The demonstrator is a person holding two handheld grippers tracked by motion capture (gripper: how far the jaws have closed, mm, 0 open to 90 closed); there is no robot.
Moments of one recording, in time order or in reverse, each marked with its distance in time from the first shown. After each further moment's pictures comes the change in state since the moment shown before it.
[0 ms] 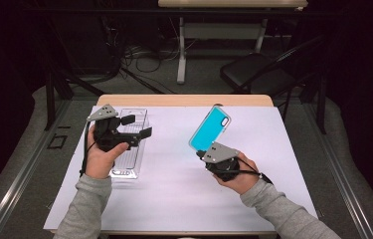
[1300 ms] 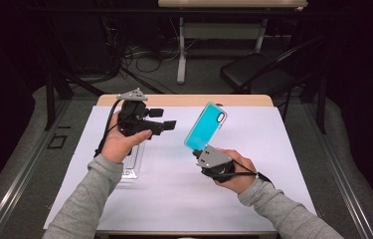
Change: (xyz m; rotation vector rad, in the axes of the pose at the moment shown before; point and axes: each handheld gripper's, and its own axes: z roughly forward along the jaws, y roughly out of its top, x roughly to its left) left arm -0.029 0.052 0.042 0.143 -0.156 0.032; right arm 0.010 0.010 0.001 -0.016 -0.038 -0.112
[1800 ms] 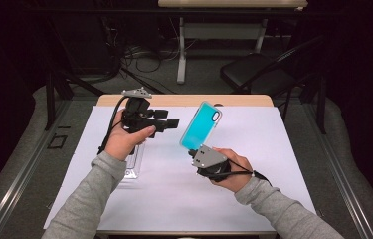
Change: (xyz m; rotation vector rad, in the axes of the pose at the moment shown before) left arm -0.001 0.005 0.009 0.044 -0.023 -0.044; right arm 0.004 0.010 0.005 -0.013 0.013 -0.026
